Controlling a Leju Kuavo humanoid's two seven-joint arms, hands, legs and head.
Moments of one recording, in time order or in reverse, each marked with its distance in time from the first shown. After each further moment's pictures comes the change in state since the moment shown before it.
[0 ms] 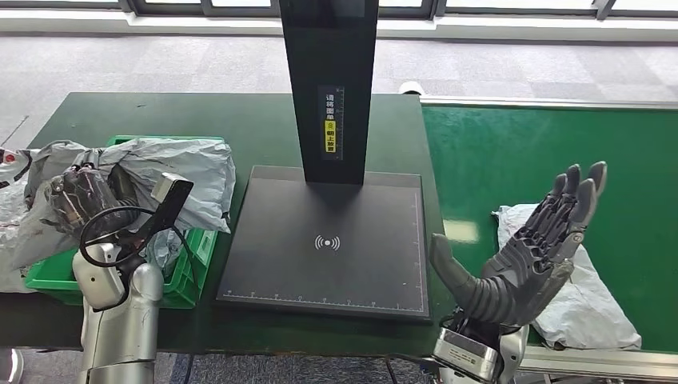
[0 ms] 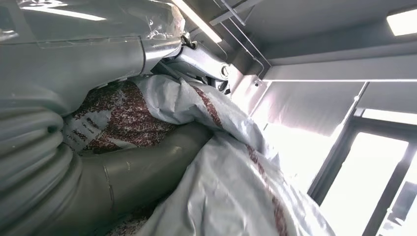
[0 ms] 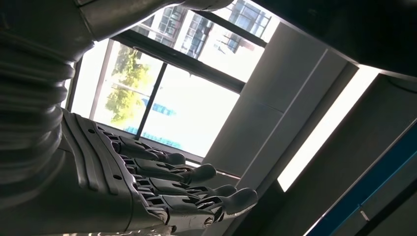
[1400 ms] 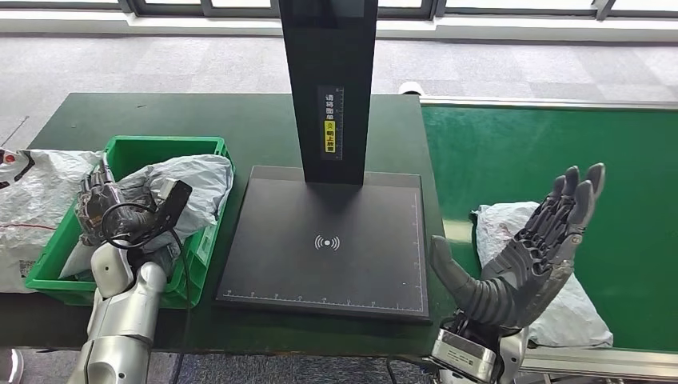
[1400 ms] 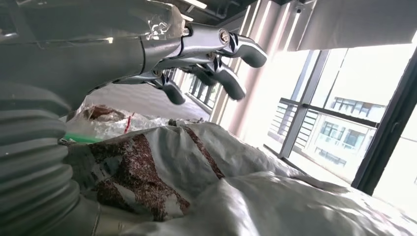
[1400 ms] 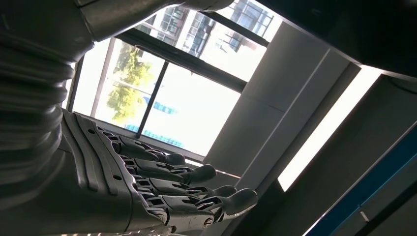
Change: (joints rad) left arm -0.131 0.094 0.100 0.444 0.008 -0.030 0.102; right arm 0.010 0.000 -0.002 0.000 0.010 0.000 0.003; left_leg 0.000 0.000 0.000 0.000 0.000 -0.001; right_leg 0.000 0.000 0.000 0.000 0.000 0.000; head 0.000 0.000
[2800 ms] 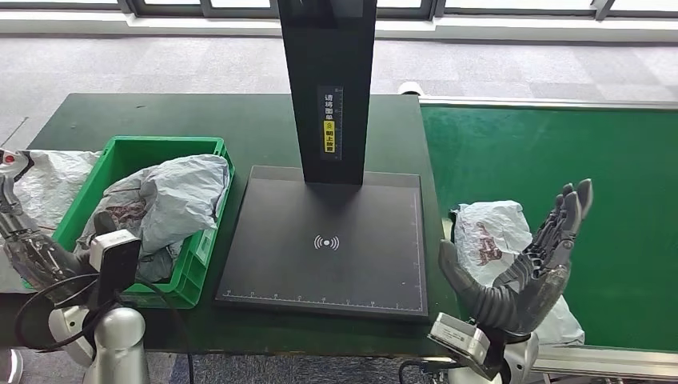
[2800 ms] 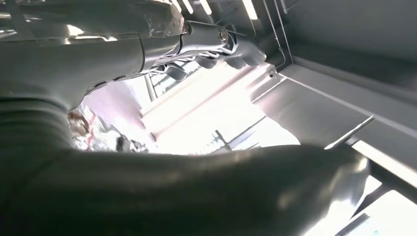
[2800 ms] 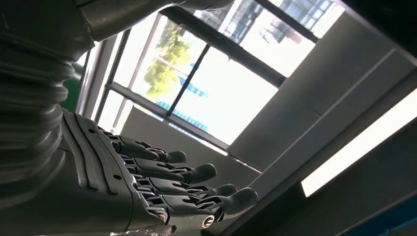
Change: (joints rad) left arm 0.355 -0.242 0.015 -0.695 0.647 -0.007 -0.558; right arm 0.061 0.006 -0.126 0.038 0.153 0.000 0.079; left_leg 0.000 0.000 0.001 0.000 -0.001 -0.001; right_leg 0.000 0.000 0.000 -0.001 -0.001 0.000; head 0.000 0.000
